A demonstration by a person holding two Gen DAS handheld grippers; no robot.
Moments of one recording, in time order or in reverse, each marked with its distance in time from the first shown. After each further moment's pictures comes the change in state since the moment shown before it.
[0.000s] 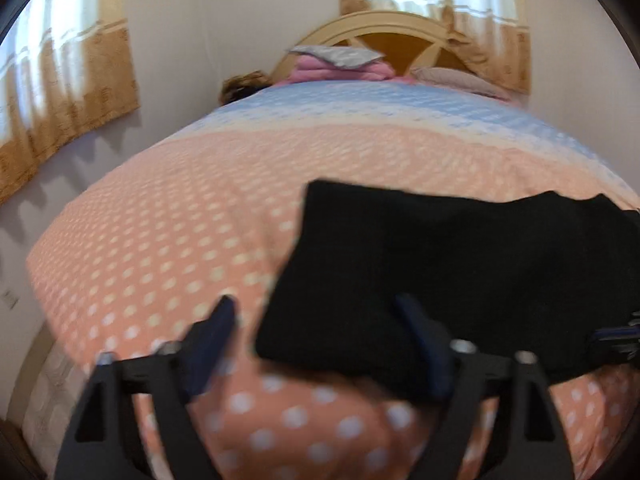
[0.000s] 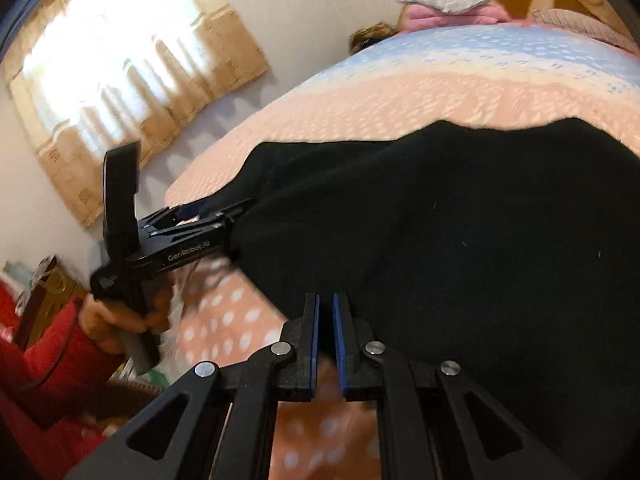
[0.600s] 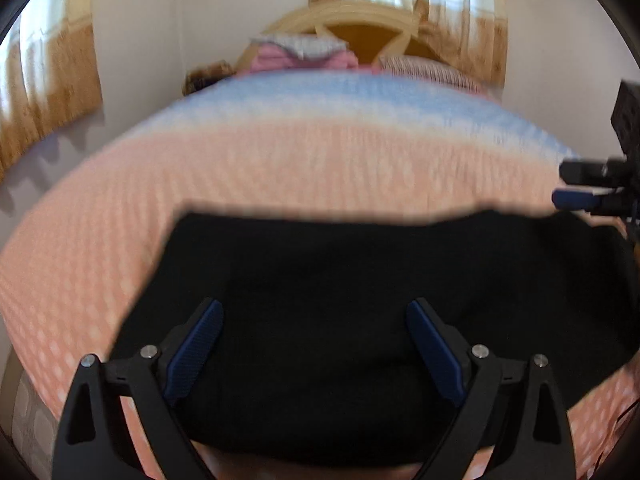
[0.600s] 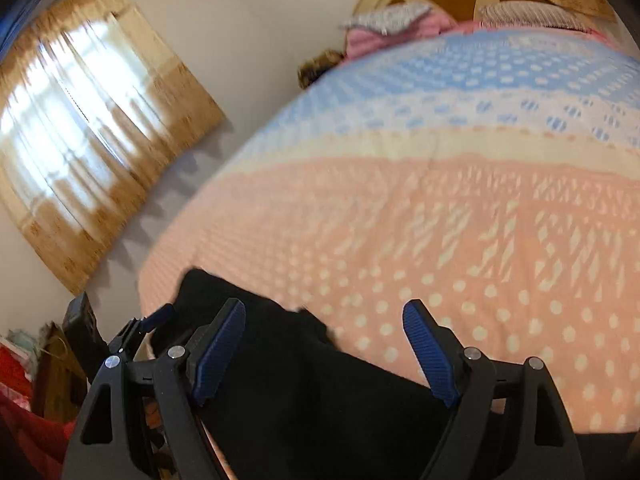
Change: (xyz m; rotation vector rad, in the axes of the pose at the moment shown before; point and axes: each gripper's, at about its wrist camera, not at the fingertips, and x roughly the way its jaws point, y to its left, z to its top) left arm 0.017 -0.063 0.019 0.031 0.033 -0.136; right arm -0.067 -0.124 0.113 0.144 -0.086 -0.074
